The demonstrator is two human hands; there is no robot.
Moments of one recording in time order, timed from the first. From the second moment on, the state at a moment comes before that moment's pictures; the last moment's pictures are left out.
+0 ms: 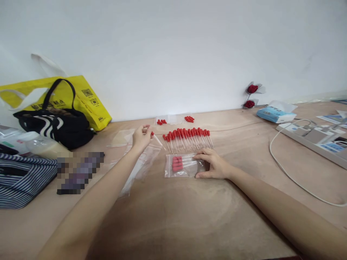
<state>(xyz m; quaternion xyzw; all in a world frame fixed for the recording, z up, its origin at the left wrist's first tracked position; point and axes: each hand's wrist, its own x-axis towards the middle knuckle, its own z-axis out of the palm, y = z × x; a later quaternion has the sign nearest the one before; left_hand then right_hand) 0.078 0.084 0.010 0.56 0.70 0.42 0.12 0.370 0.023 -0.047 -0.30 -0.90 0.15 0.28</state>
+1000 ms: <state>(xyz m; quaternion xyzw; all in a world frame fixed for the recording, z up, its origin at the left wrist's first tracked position) 0.082 -0.038 -0.014 0.49 0.57 0.46 0.48 0.369 0.023 -0.049 -0.30 -0.90 0.14 0.28</state>
